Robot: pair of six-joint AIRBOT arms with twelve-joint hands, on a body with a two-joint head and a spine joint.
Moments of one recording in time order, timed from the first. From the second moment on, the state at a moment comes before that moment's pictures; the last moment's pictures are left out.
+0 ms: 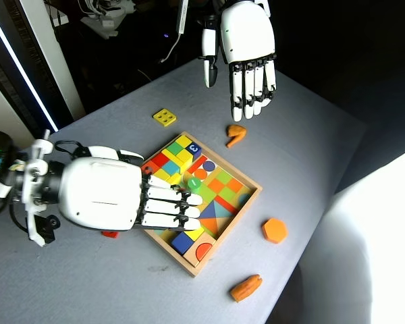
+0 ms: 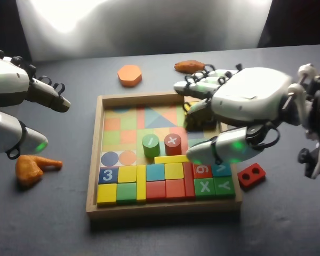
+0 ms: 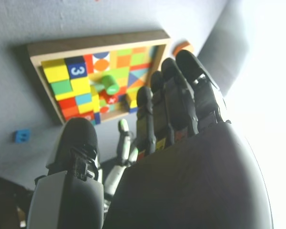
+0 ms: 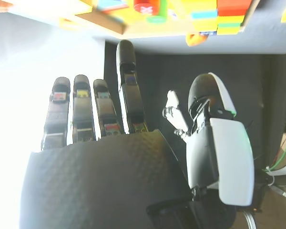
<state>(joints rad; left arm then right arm) -0.09 -0.62 0.84 0.20 0.59 0.93 -0.20 -1.16 1.10 0.11 0.17 -1.16</state>
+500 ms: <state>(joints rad) -0.09 -0.62 0.83 0.20 0.60 0.93 -0.20 -1.23 1.13 0.12 0.21 -1.20</state>
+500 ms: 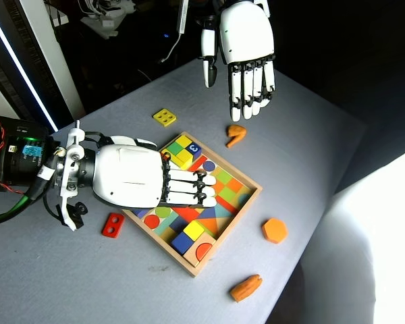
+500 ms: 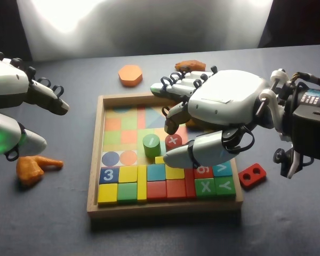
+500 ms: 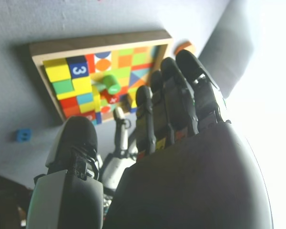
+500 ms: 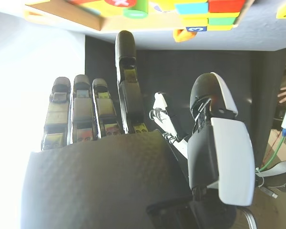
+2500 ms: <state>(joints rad) -0.10 -0.62 0.84 0.20 0.61 0.94 -0.28 -1.12 1.06 0.12 0.20 -1.23</state>
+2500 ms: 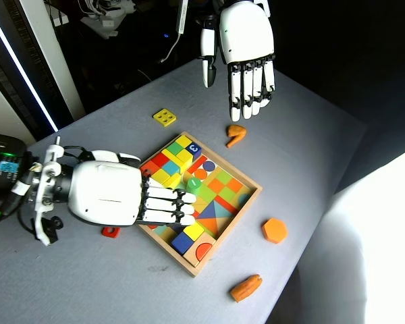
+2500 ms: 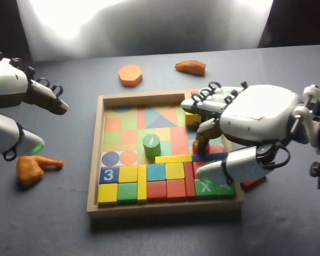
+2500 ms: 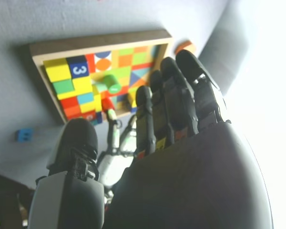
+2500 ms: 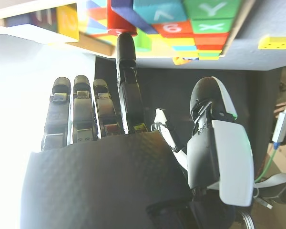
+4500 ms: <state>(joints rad) -0.10 -0.62 0.84 0.20 0.61 0.94 -0.15 -1.25 1.17 0.16 0.16 -1.23</state>
